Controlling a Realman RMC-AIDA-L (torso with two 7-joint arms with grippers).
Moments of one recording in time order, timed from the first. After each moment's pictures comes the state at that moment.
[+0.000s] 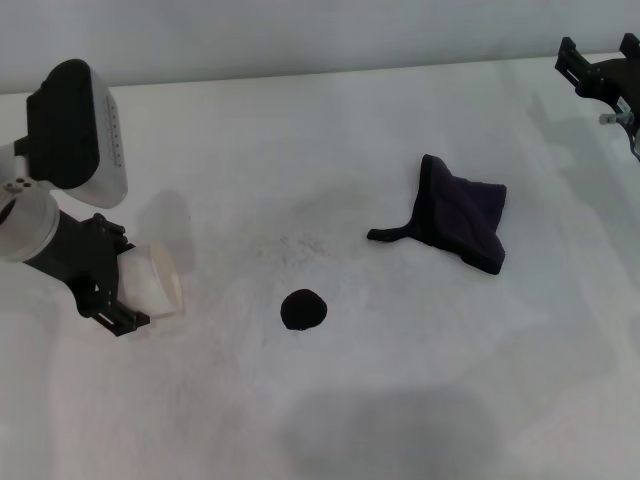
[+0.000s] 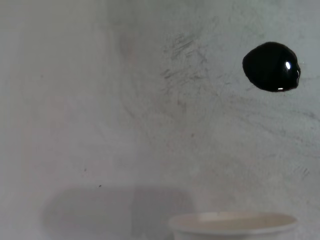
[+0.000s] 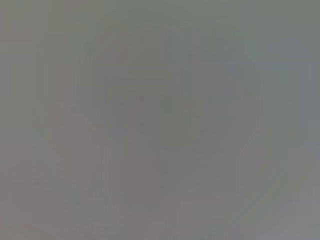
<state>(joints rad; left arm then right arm) -0.73 -2.08 1.25 0.95 -0.49 -1.39 1.44 0.63 2.03 -0.47 -0.04 2.29 0.83 -2.81</state>
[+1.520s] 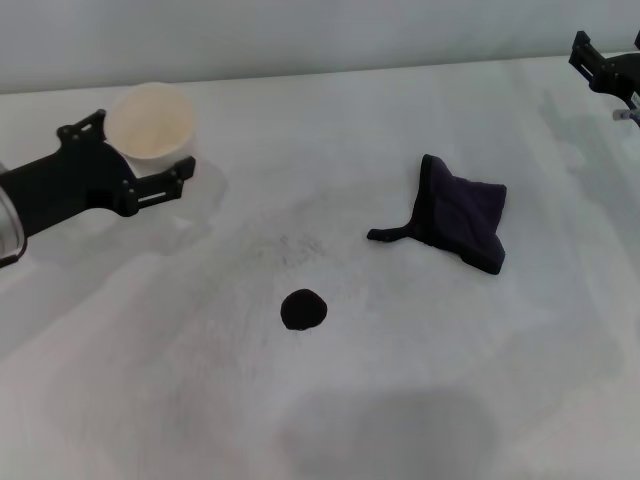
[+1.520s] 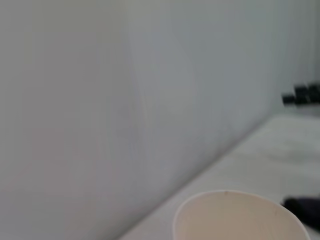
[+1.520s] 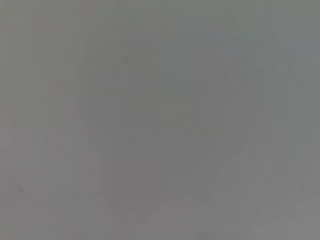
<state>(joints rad) -0.38 -2.08 1.22 0.81 -1.64 -1.00 1.98 0.62 2.02 -0.46 -0.05 2.29 0.84 -2.81</state>
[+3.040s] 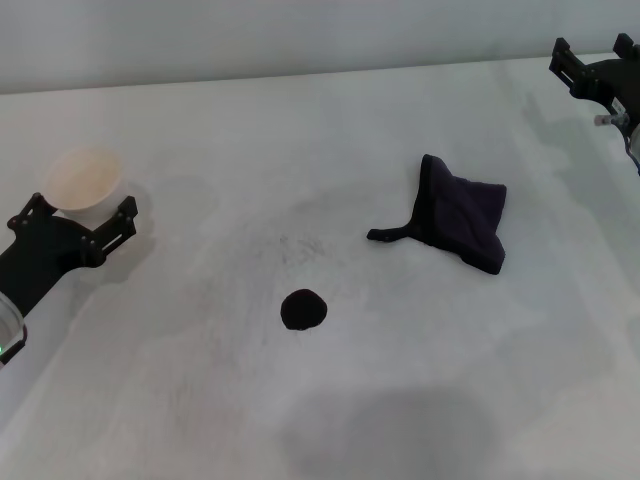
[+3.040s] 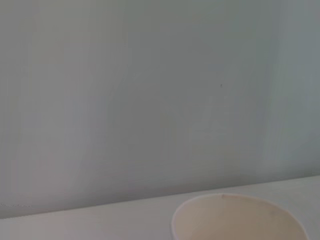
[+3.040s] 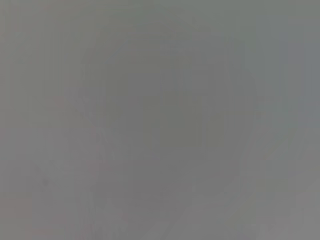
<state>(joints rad) -0.42 -2.09 1.42 0.21 -2.57 -0.96 2.56 0.63 2.03 -0.48 -0.03 2.29 0.84 -2.81</state>
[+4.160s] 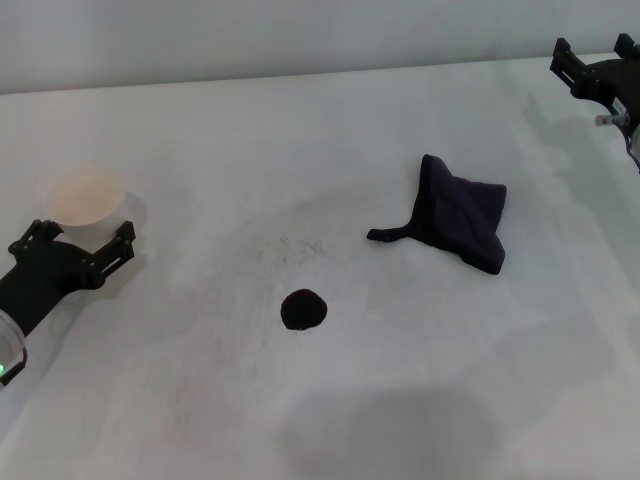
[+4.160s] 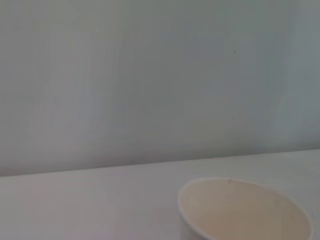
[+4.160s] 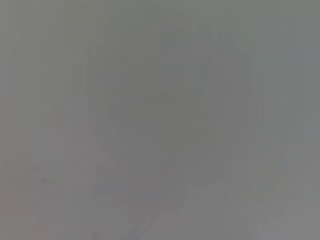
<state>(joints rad) -0.42 -2.10 1.42 0.16 -2.57 -0.92 2.56 0.63 2.03 -0.48 -0.03 2.29 0.84 -2.81</state>
